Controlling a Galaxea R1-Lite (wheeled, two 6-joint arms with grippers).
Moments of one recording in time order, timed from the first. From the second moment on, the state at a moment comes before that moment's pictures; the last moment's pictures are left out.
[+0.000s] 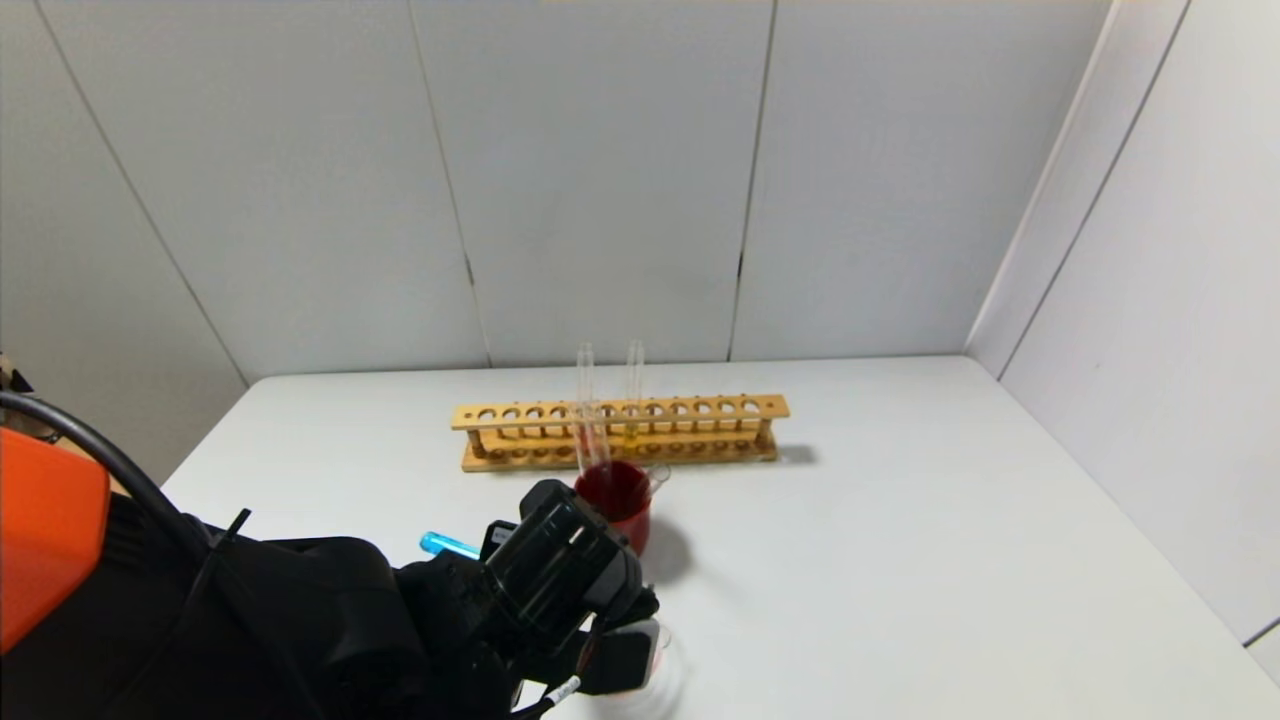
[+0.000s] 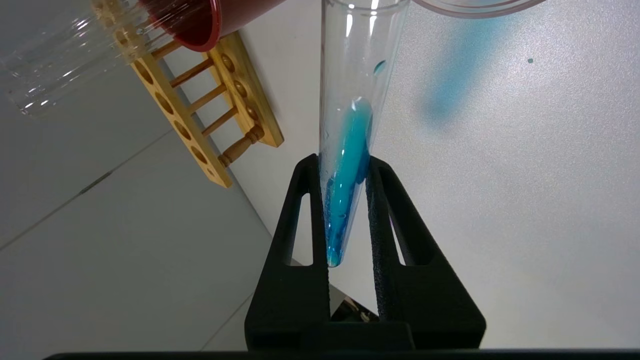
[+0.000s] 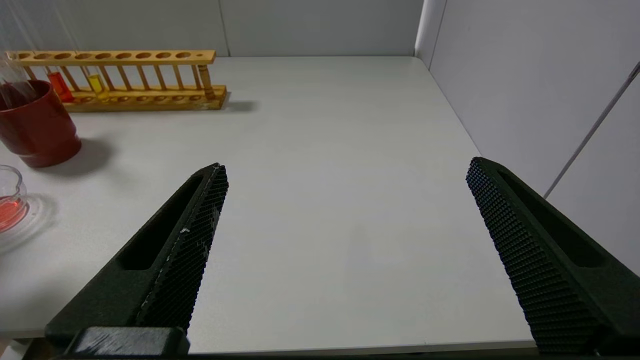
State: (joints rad) left arm -0.90 1.83 -0.81 -0.05 0.63 1.06; right arm 0.00 0.00 0.00 0.00 0.00 0.00
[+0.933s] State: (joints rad) left arm -0.88 1.84 -0.83 -0.06 0.63 1.16; right arm 0.00 0.00 0.00 0.00 0.00 0.00
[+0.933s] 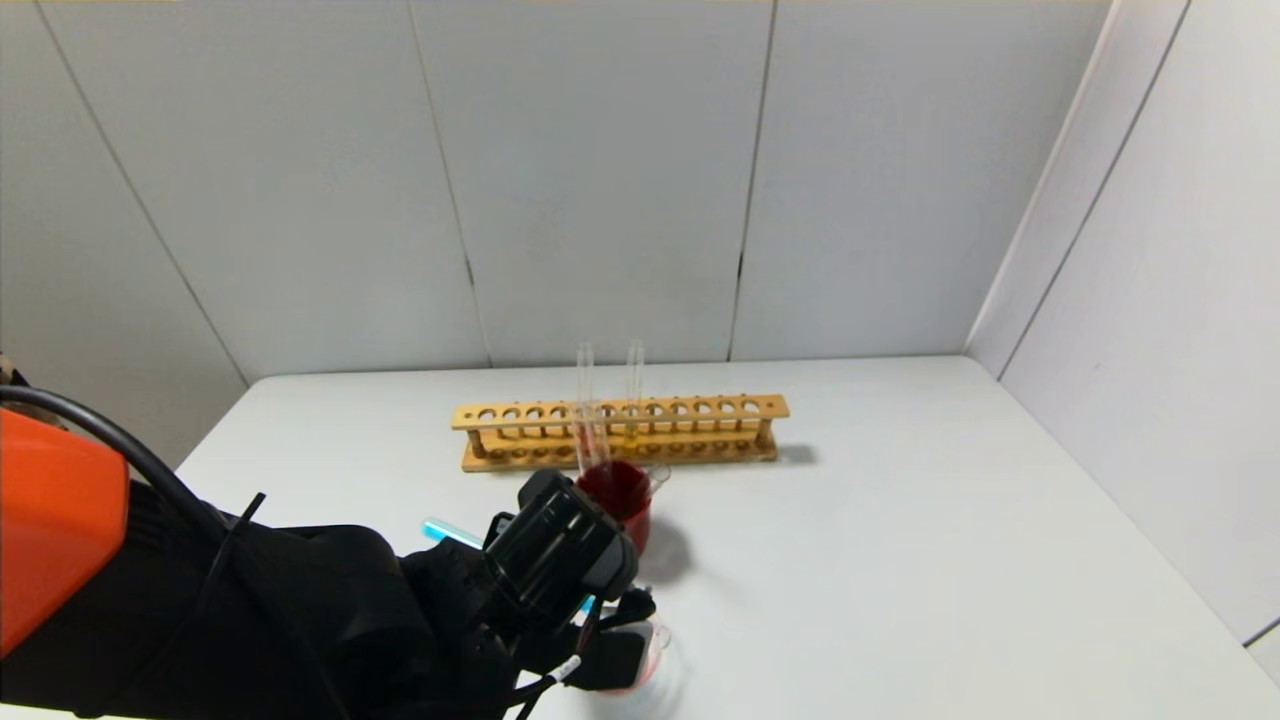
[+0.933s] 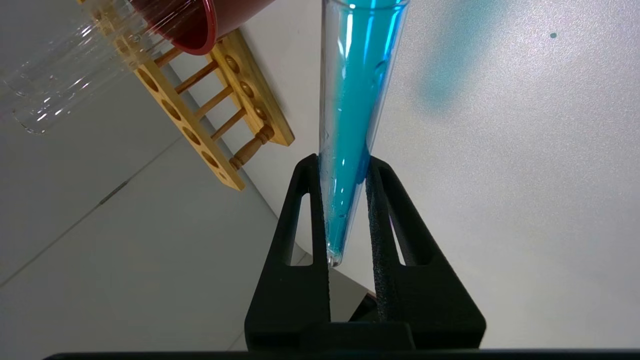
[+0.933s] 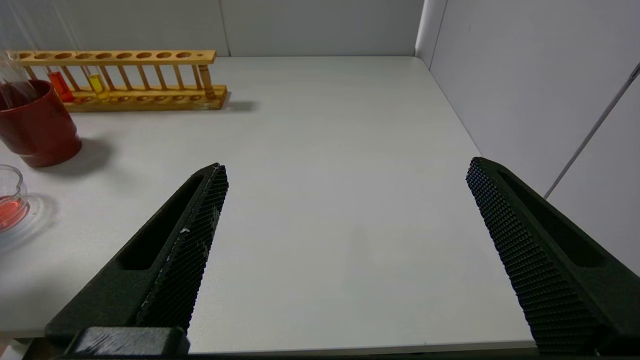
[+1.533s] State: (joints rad) left arm -0.88 1.85 -0.84 -0.06 0.63 1.18; right arm 0.00 0.00 0.00 0.00 0.00 0.00
